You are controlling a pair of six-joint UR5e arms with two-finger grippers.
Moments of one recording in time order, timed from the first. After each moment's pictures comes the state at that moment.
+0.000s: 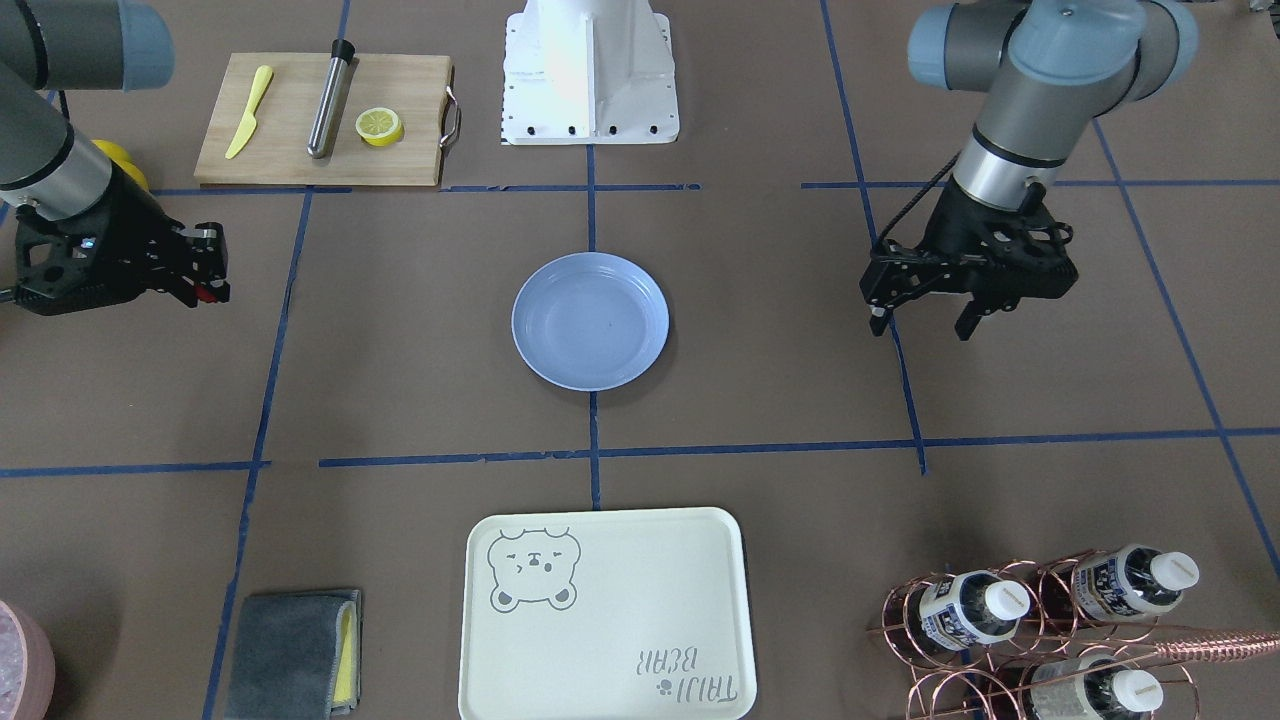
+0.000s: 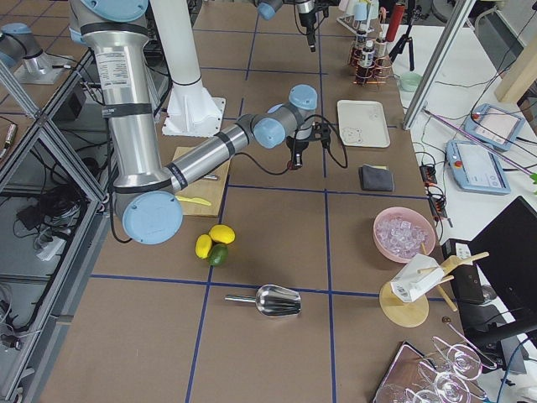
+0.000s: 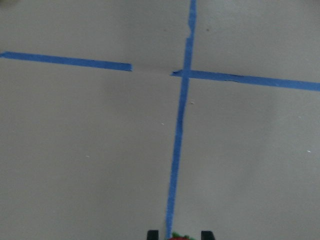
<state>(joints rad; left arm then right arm) -0.89 -1.85 -1.91 -1.79 -1.92 -0.90 0.93 -1.35 1.97 -1.56 2.24 0.77</state>
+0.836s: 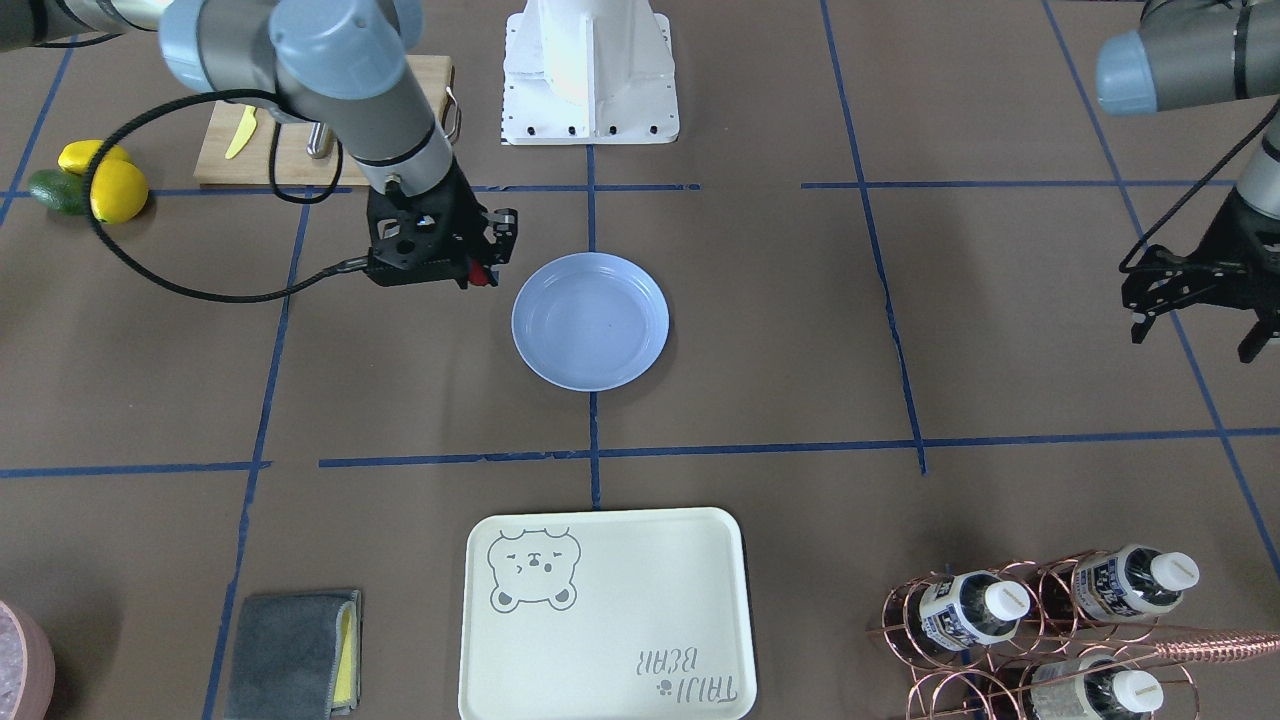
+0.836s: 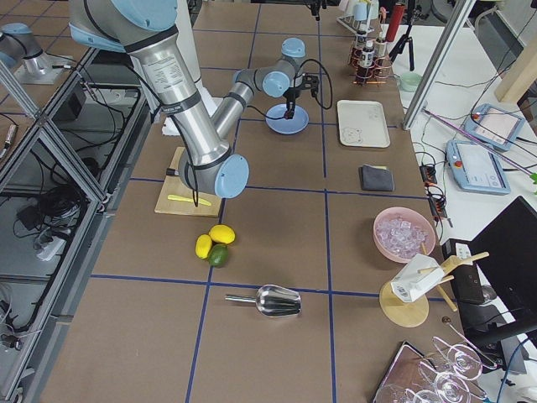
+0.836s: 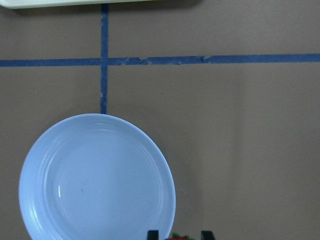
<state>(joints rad) -1.21 -1.67 -1.83 -1.80 -2.04 -0.19 0.60 -0.95 1.79 -1.60 1.99 1.16</state>
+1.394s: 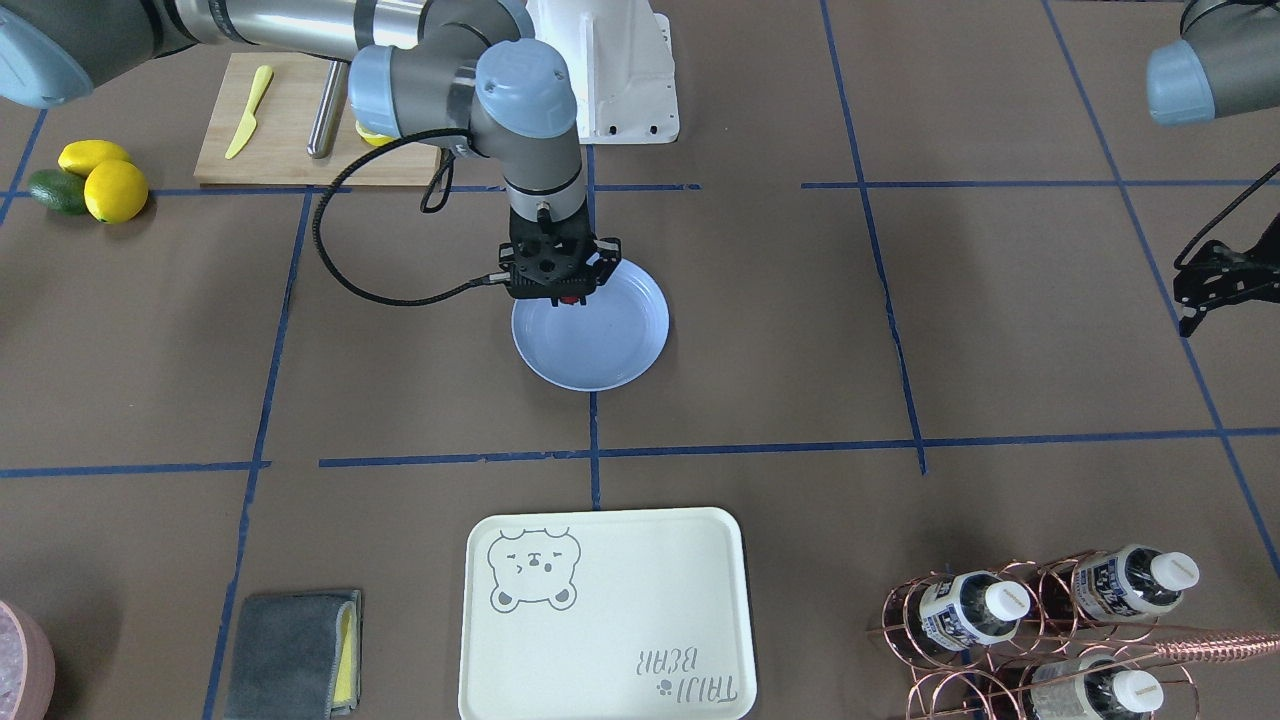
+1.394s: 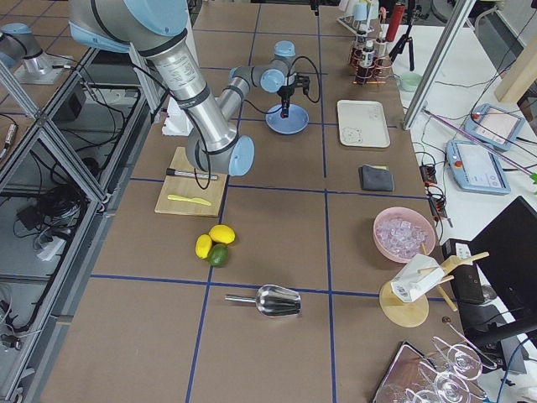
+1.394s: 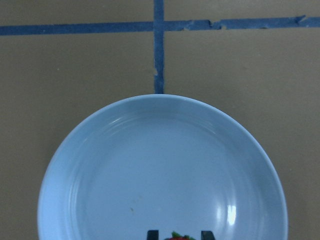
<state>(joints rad) -1.25 -1.66 -1.80 -1.80 -2.07 -0.14 0.47 -0.78 1.54 -1.54 1.84 1.26</state>
